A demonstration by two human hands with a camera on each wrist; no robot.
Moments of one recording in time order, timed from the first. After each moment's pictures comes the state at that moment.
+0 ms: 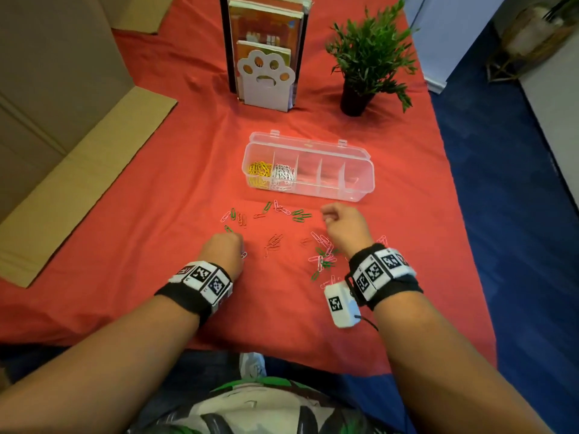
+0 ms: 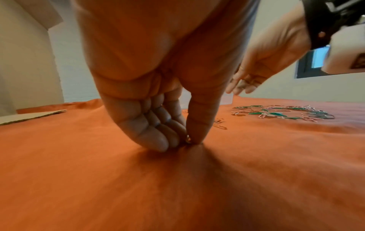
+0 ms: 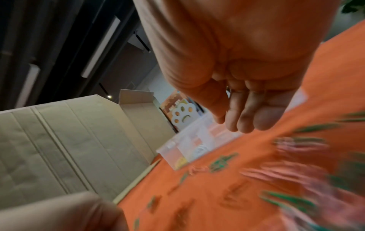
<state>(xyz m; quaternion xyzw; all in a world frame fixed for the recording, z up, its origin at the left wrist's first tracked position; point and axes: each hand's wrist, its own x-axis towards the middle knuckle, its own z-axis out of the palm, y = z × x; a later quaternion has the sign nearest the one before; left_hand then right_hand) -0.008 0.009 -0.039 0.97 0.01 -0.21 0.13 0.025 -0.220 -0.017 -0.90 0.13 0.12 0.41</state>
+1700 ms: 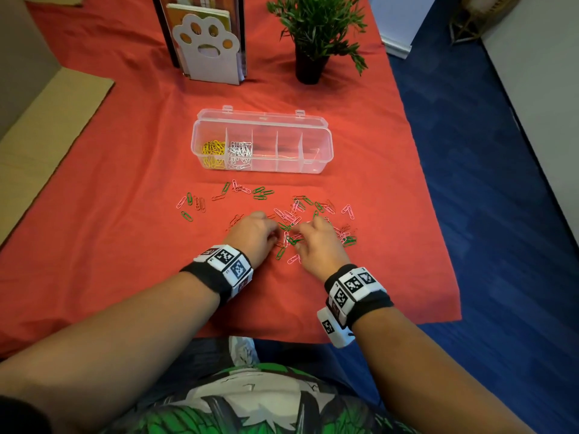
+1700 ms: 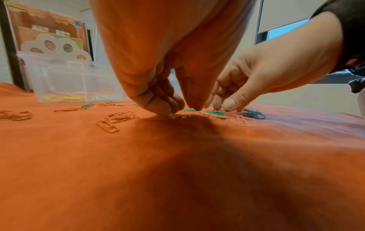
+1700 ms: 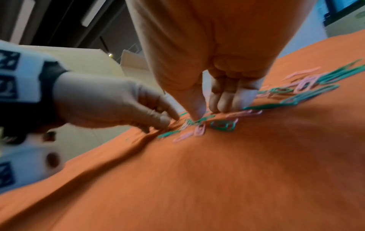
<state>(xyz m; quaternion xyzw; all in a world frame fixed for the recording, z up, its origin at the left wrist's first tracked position) -0.018 -0.092 -0.037 0.94 -0.18 -0.18 0.23 -0.060 -0.249 -0.055 -0.96 0.02 0.11 0.26</state>
